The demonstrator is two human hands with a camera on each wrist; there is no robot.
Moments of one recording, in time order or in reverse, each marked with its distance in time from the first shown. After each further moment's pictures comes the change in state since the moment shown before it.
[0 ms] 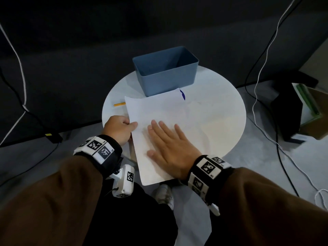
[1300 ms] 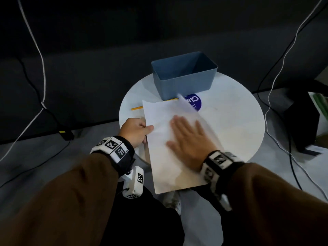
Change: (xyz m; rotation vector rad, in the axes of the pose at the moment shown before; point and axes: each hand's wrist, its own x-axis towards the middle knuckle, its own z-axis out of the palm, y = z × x) left_hand -0.004 0.000 -0.009 -0.032 -0.093 0.027; right_hand 0.034 0.014 -0.002 -0.064 -0.015 0.145
